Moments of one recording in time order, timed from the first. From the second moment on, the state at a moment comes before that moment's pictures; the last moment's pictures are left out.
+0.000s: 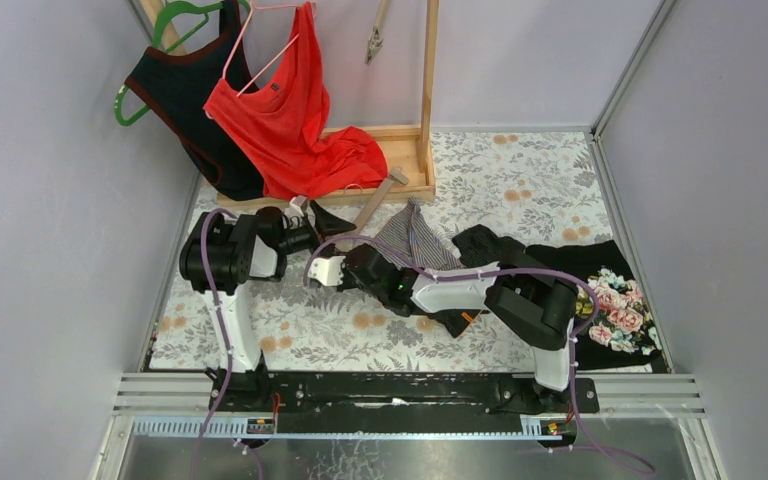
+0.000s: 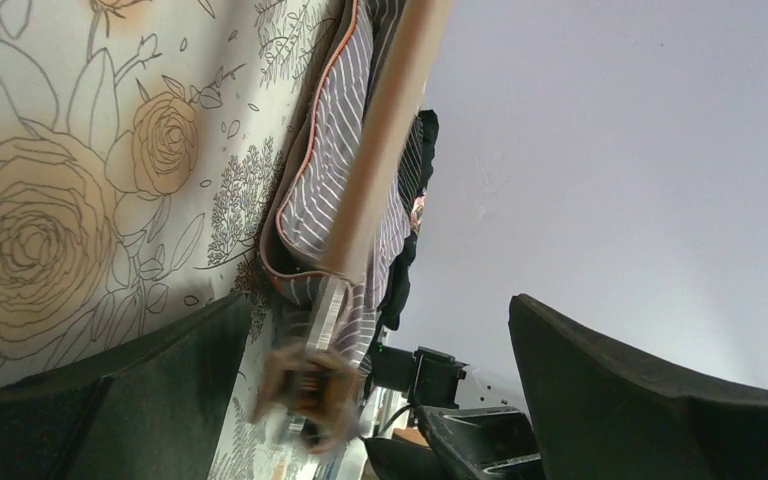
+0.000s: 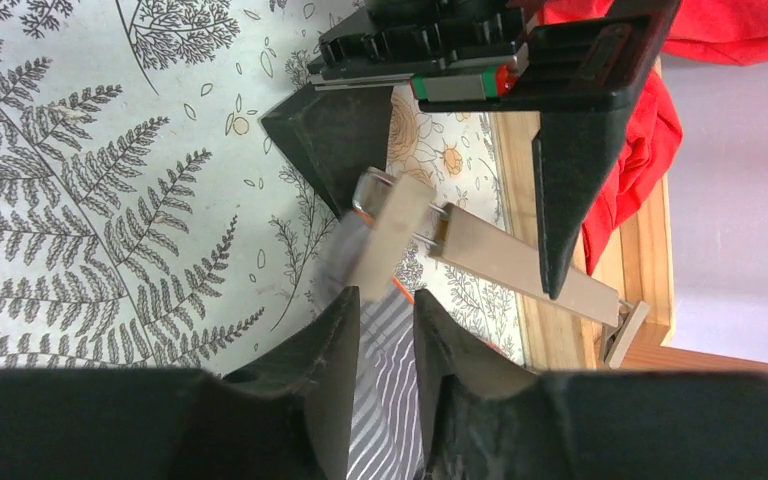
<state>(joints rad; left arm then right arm) -0.02 2.03 0.65 1.05 1.01 -1.31 1.11 1.93 1.10 0.31 0.28 -0.76</state>
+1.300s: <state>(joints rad) 0.00 1.67 0.77 0.31 0.66 -0.98 0.63 1.78 1.16 0.14 -0.06 0.27</state>
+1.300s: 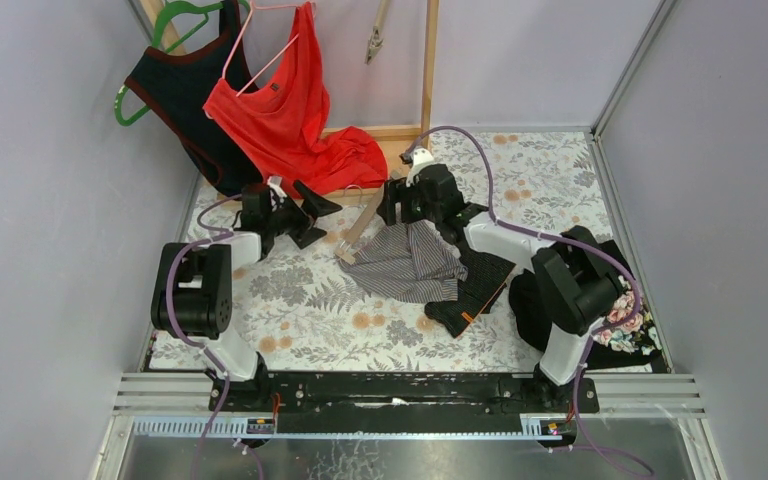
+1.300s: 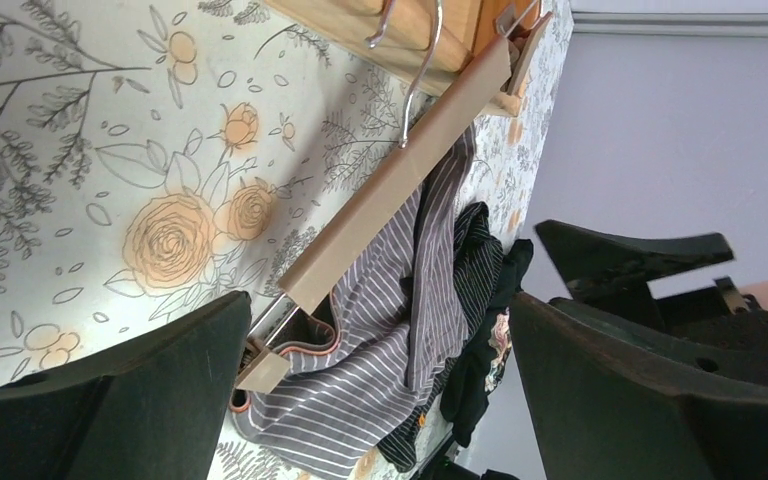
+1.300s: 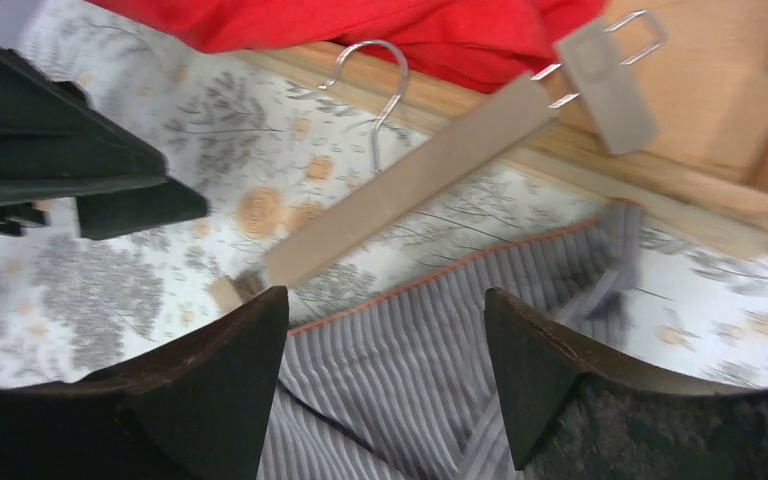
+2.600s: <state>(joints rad) -0.07 1.85 0.86 0.33 0.61 -0.96 0.59 2.29 1.11 1.00 -0.33 0.90</state>
